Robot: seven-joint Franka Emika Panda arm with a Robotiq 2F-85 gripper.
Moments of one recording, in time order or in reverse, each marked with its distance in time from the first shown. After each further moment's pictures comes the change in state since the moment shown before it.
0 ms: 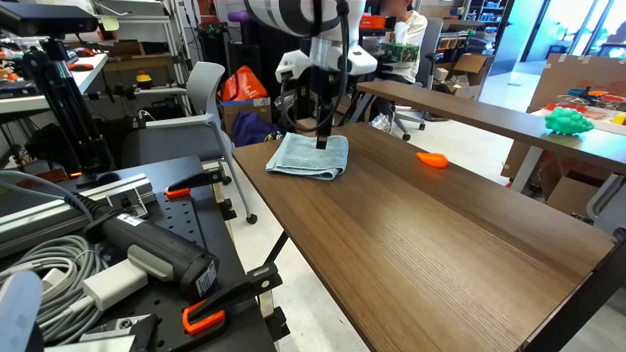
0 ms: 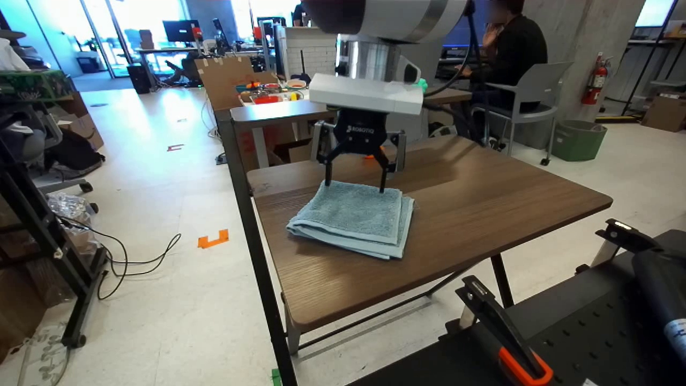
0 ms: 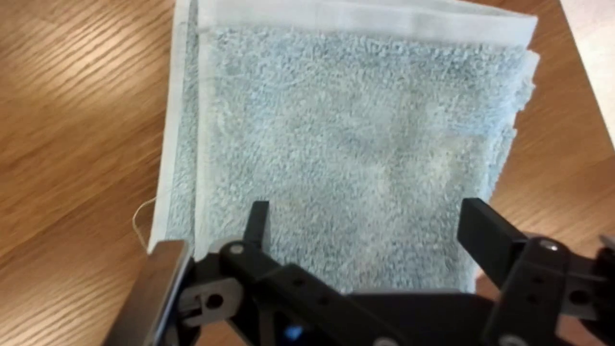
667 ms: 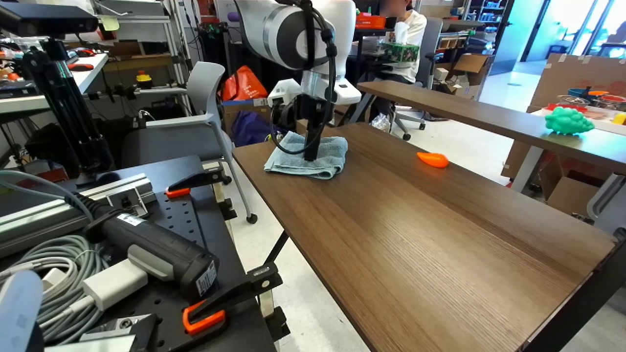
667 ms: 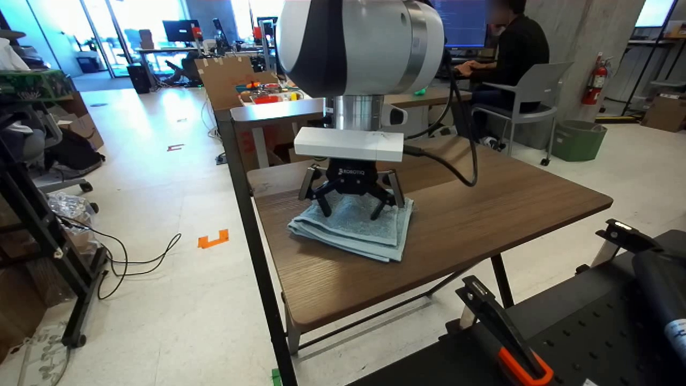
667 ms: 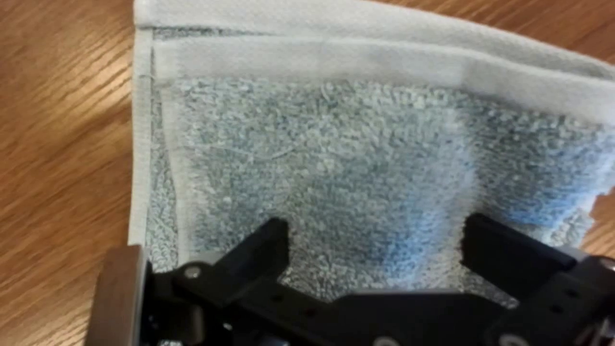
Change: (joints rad) arm 0.052 0.128 -0.018 0.066 -0.011 -0.016 0.074
